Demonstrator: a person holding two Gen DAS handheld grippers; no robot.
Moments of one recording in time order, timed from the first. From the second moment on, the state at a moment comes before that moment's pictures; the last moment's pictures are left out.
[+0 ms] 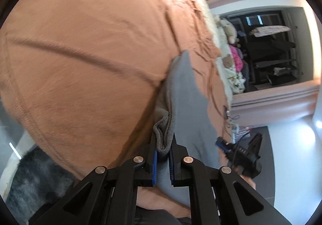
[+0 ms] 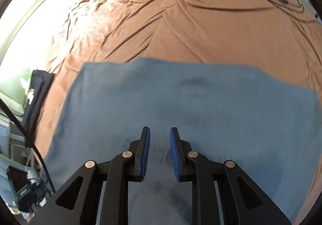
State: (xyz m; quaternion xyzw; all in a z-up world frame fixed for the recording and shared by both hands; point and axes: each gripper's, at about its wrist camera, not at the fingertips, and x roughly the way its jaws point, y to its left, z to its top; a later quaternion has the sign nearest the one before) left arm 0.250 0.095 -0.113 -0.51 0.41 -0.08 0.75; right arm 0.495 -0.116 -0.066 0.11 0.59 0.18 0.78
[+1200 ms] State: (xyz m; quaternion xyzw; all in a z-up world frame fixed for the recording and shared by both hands) left arm 0.286 0.046 -0.021 -0.46 0.36 -0.19 0.78; right arm 0.324 -0.196 -0.061 0.24 0.55 0.17 0.78
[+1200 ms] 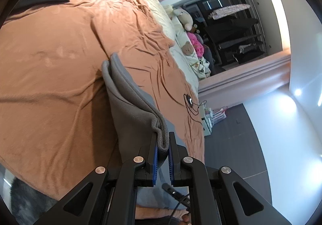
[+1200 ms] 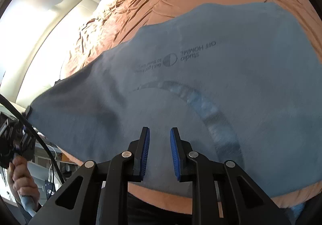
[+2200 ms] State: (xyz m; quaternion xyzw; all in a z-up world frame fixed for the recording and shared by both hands) left arm 0.326 -0.063 0.039 -0.40 0.38 -0.30 0.78; right arm 0.290 -0.202 -0.088 0.27 0.58 0.19 0.75
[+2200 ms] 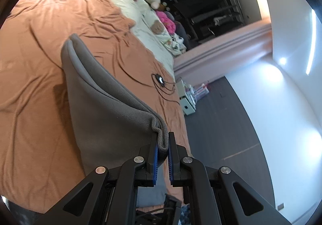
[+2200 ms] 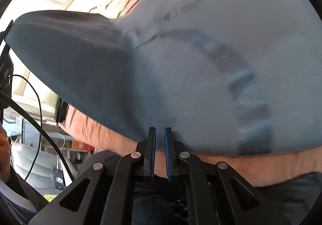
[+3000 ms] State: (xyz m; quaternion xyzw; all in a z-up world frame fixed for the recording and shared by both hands) left arm 0.328 -0.251 0.022 -0.30 0.46 -0.40 0.73; right arm 0.221 -0.336 -0.037 0.35 0.48 0.09 0.80
